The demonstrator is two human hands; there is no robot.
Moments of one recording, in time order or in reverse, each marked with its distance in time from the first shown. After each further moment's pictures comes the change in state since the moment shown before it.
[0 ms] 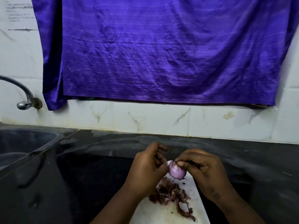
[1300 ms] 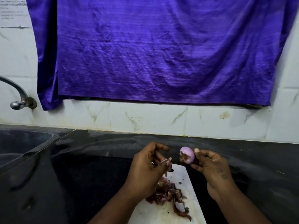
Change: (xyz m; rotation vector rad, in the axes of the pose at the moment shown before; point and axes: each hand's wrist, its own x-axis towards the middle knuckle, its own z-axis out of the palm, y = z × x) left_hand -0.004 0.006 0.007 -0.336 -0.028 -0.087; right_hand 0.003 0.016 -0.001 0.562 0.503 0.858
